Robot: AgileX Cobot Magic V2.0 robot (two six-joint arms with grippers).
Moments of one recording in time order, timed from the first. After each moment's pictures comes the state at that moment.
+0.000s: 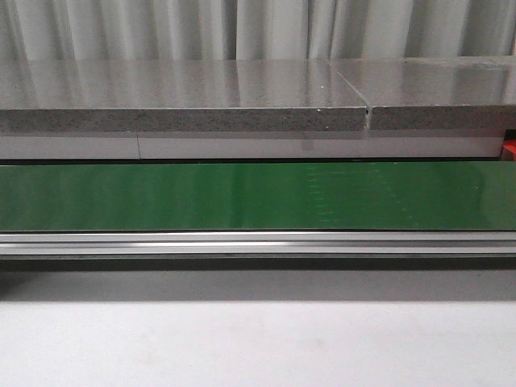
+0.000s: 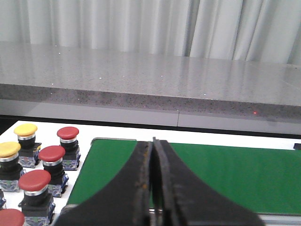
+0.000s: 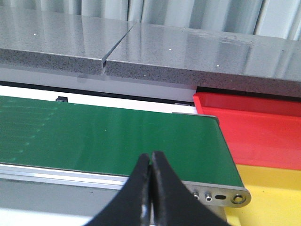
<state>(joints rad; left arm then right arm) -0.05 0.00 -0.10 -0.02 0.17 -0.08 -0.03 -0.01 0.03 0.14 0.12 -0.20</state>
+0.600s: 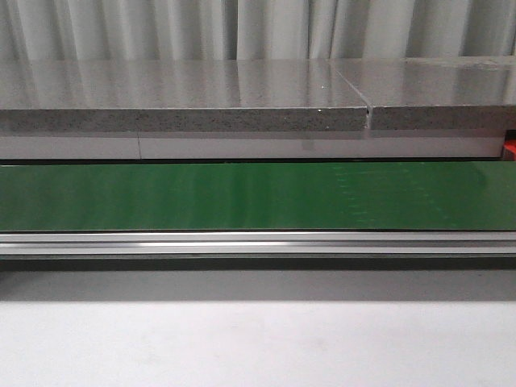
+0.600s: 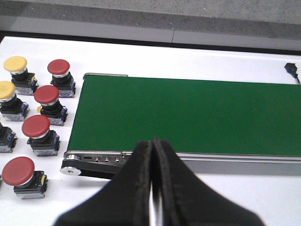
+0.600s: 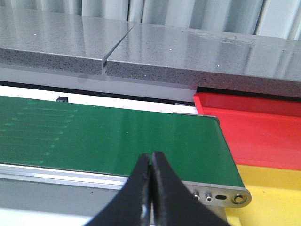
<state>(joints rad) -0.05 0.53 -0.71 -0.03 0.78 -0.08 -0.03 -0.01 0.03 0.14 0.12 -0.20</state>
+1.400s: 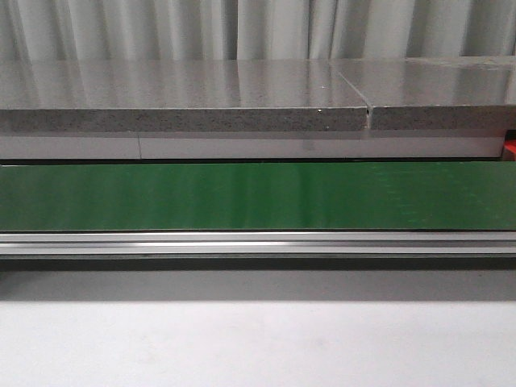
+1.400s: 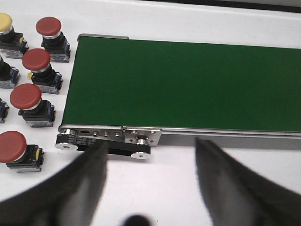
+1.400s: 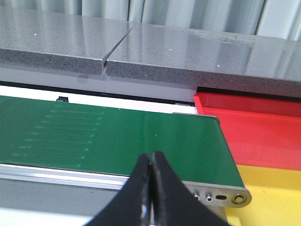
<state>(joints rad) -0.06 0.67 -0.72 -0.03 0.81 -0.08 -0.03 -0.01 0.03 0.14 0.12 -0.20</state>
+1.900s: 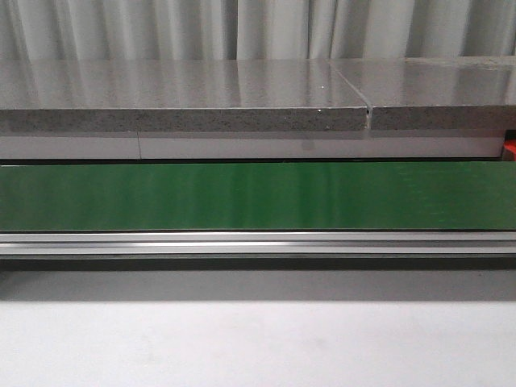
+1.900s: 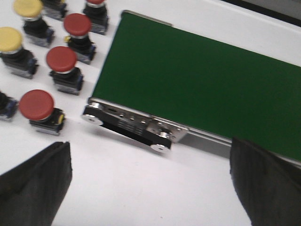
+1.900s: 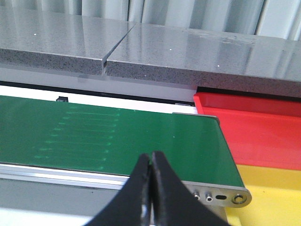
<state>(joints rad) -0.06 0.71 -0.72 0.18 0.85 -0.47 -0.03 -0.01 0.03 0.14 0.12 -0.20</state>
